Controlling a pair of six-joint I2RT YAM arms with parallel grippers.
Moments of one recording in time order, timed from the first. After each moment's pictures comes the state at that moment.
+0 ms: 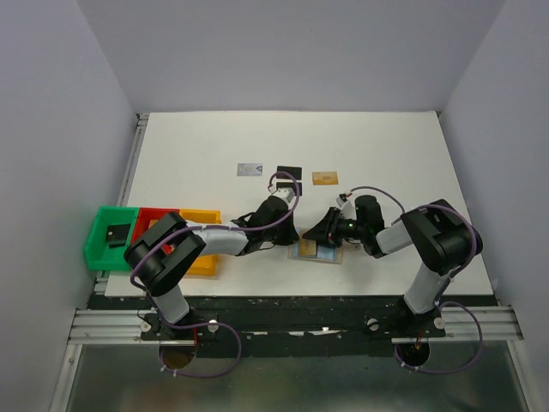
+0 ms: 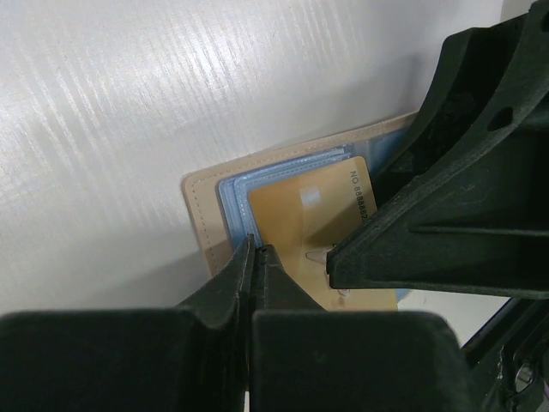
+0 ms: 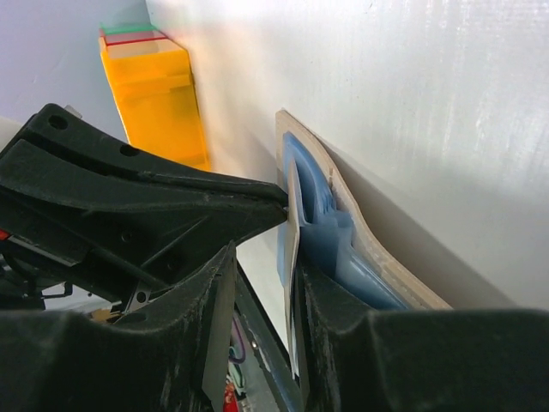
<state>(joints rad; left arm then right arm) -0.83 1.69 0.75 0.24 0.08 -0.69 0.38 1.76 0.44 0.77 -0.77 1.05</state>
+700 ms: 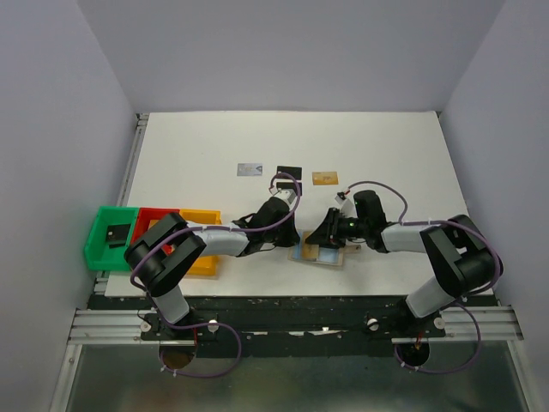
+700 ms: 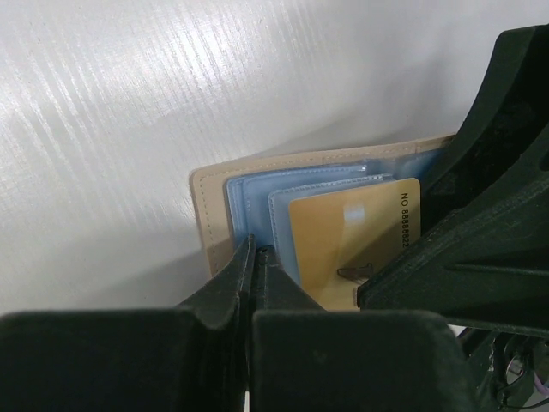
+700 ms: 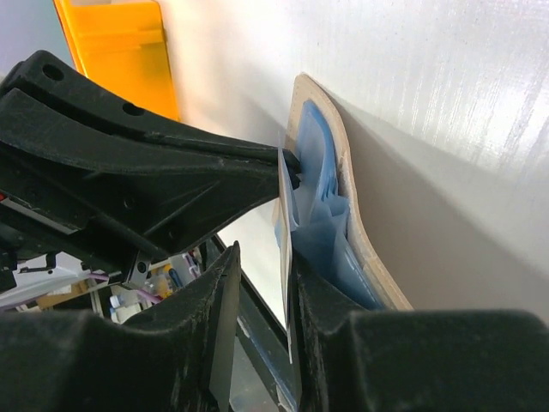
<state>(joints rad) -0.84 1.69 0.75 0.24 0.08 -0.69 0.40 1.58 0.50 0.38 -0.75 0.86</state>
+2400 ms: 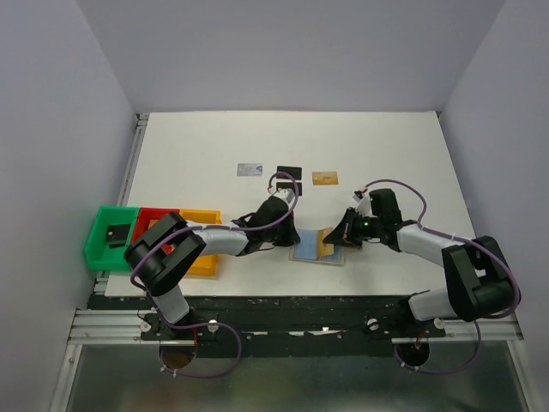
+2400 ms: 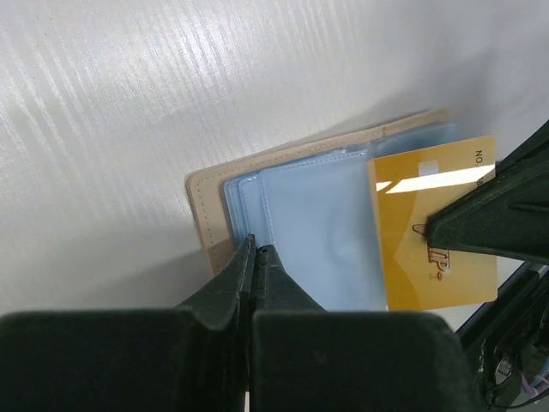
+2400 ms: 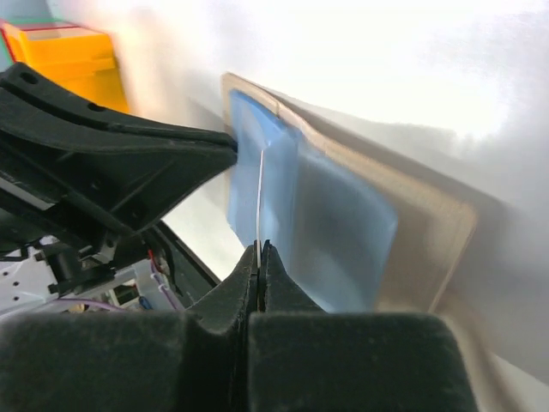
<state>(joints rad) -0.83 1.69 0.75 0.24 0.09 -0.73 0.29 1.41 0.51 0.07 -0.69 0.71</state>
